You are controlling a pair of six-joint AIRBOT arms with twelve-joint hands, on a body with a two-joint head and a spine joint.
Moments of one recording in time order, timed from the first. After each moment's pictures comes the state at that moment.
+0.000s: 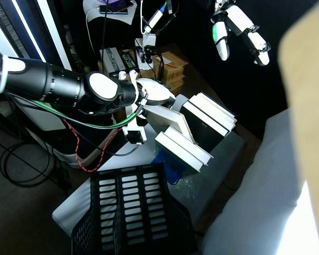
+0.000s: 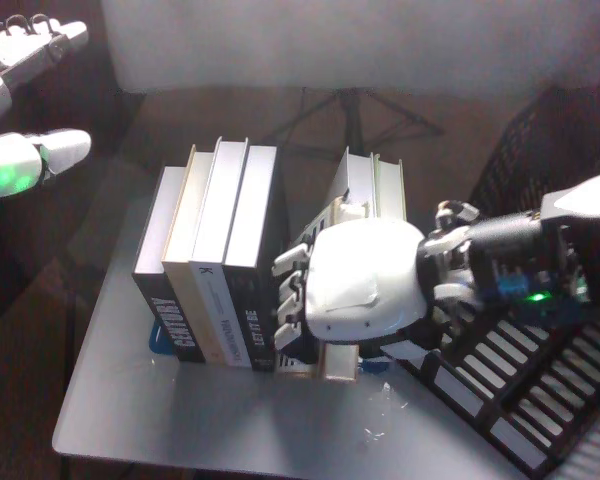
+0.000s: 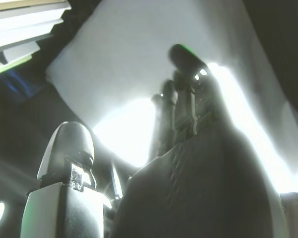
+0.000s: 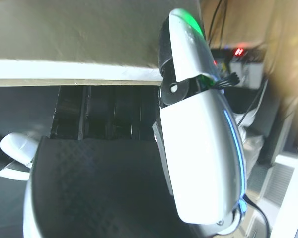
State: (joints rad) left arm 0.83 -1.00 1.39 -0.25 -0.91 0.50; right arm -0.27 -1.39 1.33 -1.43 0.38 -0.04
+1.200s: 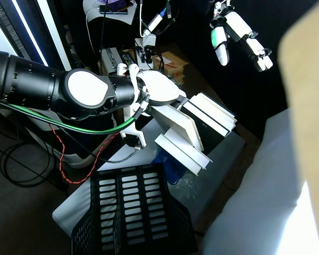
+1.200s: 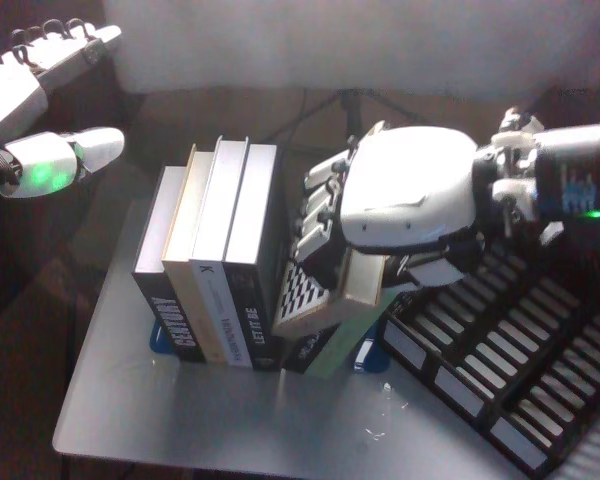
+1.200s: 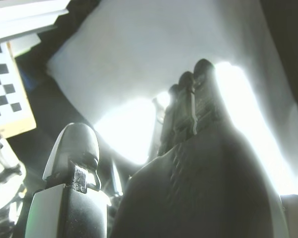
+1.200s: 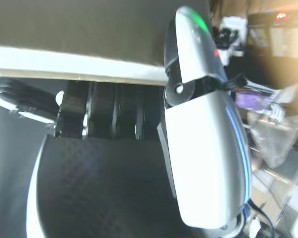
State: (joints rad) left arm 0.79 -1.06 1.41 -0.22 -0.90 0.49; right arm -0.18 -1.27 1.32 -1.27 0.43 -0.04
